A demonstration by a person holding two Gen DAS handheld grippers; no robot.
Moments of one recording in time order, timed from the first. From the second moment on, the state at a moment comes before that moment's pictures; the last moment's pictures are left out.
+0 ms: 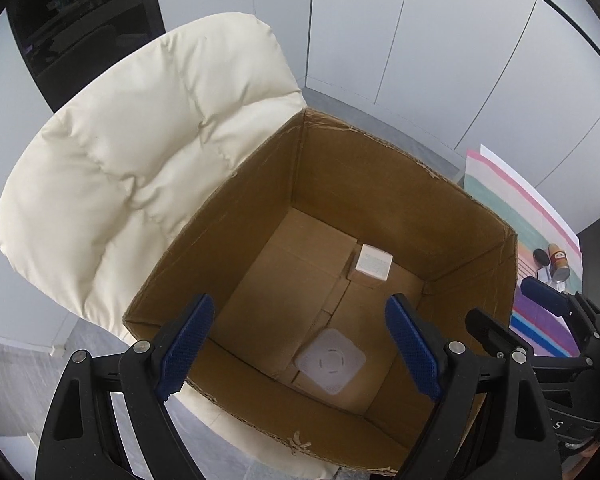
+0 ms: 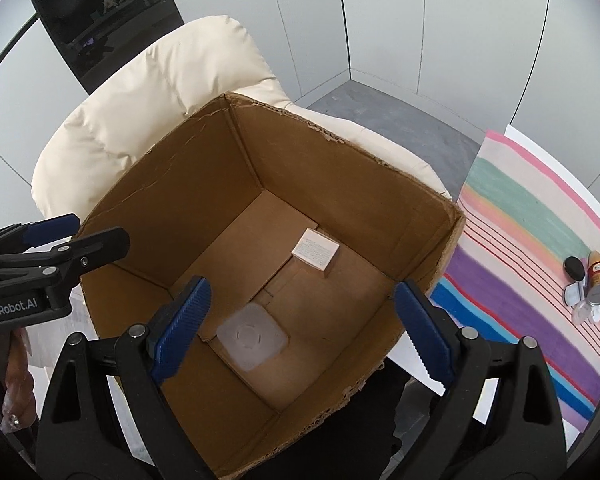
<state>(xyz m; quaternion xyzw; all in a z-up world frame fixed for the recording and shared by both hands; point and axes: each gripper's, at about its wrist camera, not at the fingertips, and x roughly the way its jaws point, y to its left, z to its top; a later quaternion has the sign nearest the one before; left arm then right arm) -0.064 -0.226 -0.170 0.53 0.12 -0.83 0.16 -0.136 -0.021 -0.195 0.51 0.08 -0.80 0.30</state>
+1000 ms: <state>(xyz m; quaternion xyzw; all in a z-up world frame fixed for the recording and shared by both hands) 0.043 -0.183 -0.102 0.46 0.11 -0.87 0.12 -0.043 0.033 -0.119 0.47 0.06 -0.84 0.28</state>
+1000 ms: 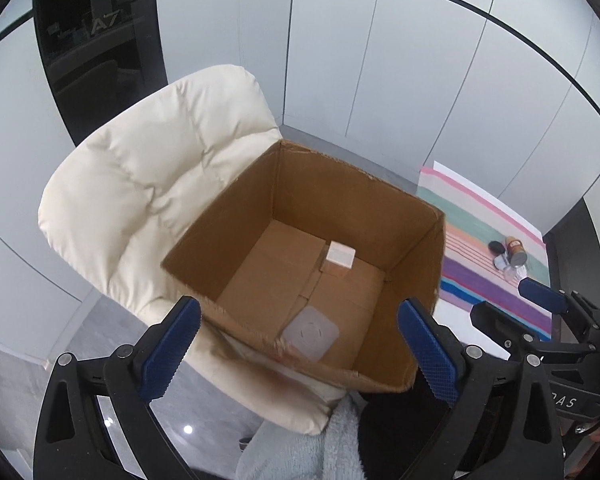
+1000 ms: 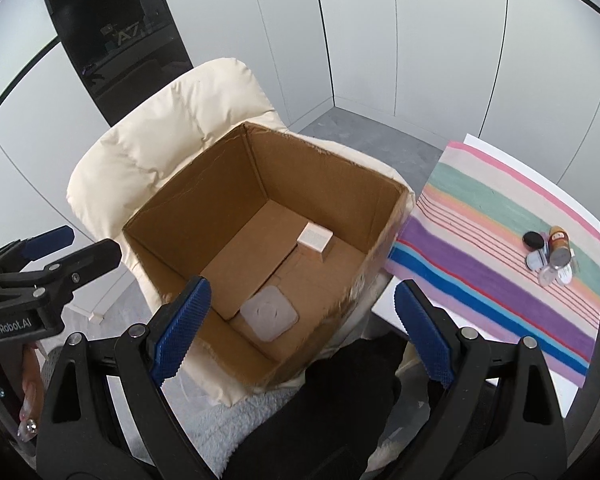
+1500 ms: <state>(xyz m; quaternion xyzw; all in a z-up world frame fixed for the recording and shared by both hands) 0.069 -0.158 -0.108 0.46 0.07 -0.88 0.10 -0.001 0.052 -0.125 0.47 0.06 -0.84 0.27</state>
